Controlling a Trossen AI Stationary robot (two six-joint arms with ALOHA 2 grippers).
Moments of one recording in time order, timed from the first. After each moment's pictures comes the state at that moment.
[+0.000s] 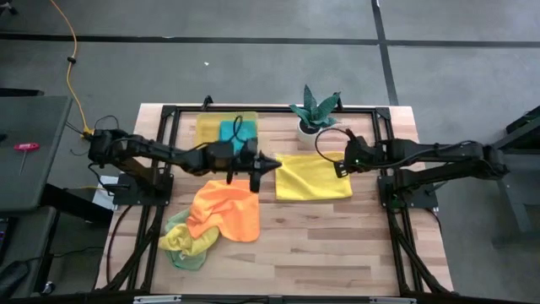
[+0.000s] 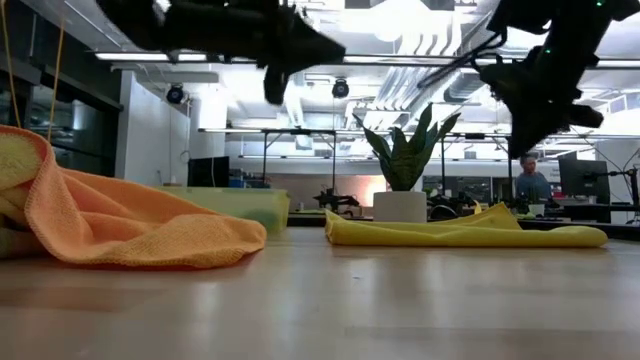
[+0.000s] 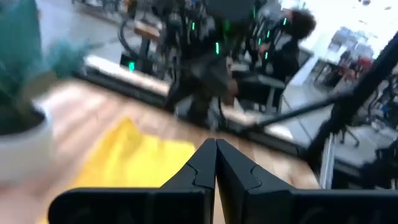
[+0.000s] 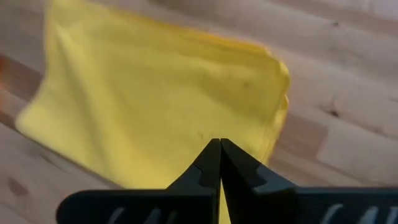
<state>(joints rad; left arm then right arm) 0.14 1.50 0.74 0.63 -0.01 -0.34 -0.13 0.96 0.71 -0.89 0.22 1.00</state>
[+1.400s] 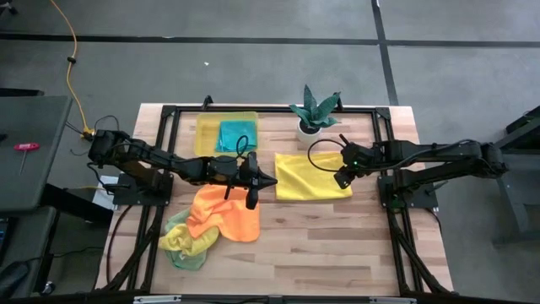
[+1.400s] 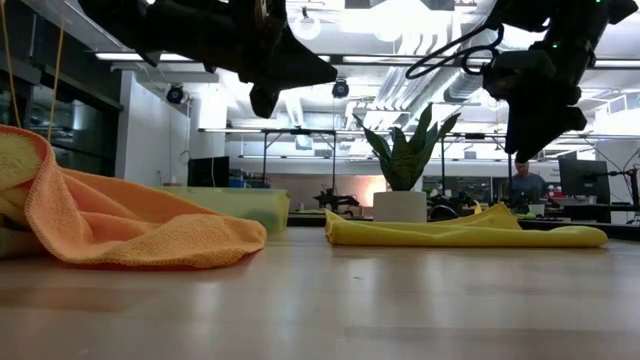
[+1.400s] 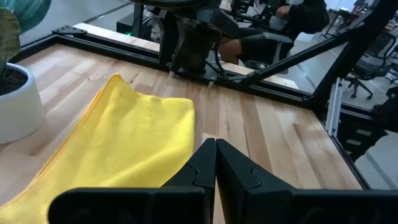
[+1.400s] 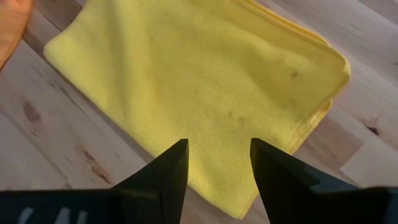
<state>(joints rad) 0.05 1.51 0.71 0.54 -0.07 -0.26 -0.11 0.97 0.71 -0.85 0.09 0.76</state>
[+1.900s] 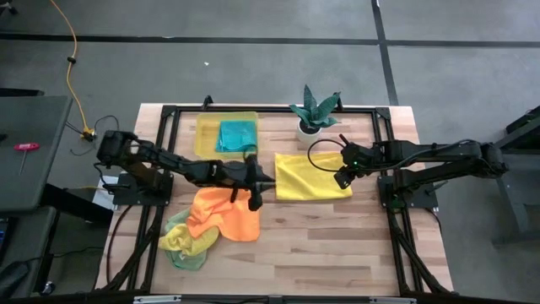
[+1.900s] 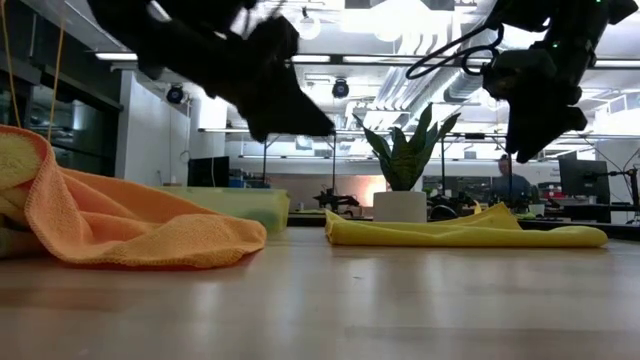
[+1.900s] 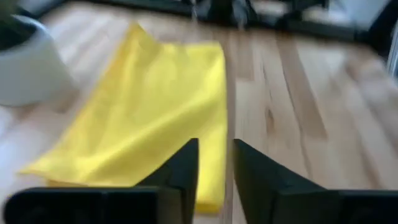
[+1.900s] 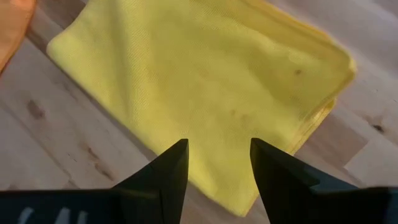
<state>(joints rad) 0.05 1.63 0.76 0.39 -0.13 -0.15 -0.11 0.97 0.71 -0.85 0.08 0.76</state>
